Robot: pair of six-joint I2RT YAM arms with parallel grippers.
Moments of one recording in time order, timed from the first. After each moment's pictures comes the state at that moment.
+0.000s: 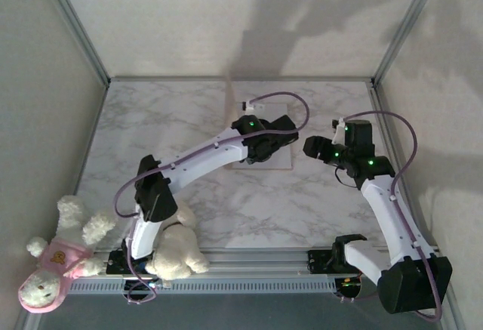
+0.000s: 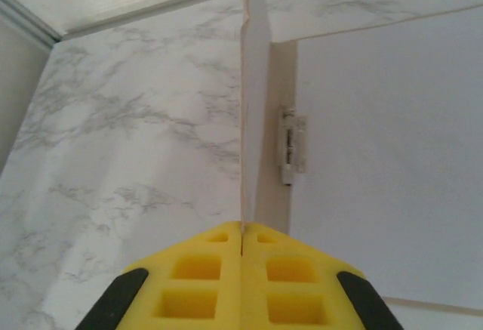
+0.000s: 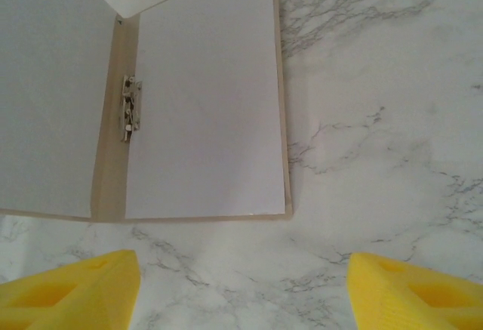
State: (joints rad) left arm -1.02 2.11 2.13 -1.32 -0.94 -0.84; right arm 0.11 1.01 0.87 -0.63 -0.30 0.40
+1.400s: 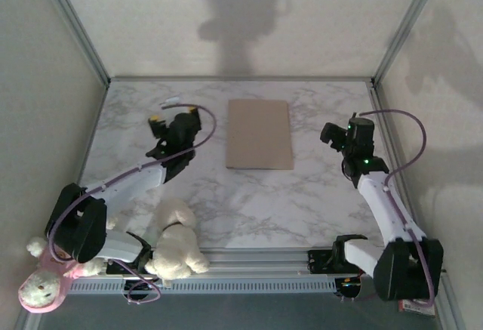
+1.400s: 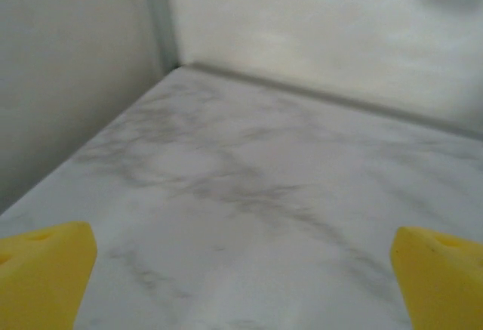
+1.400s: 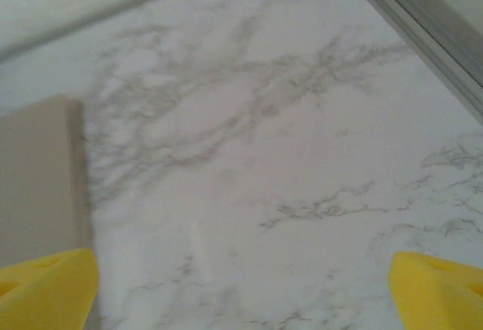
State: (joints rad) left arm -0.37 1.35 0.67 0.32 -0.84 -0.27; right arm 0.04 1.18 0.71 -0.17 0.18 0.33
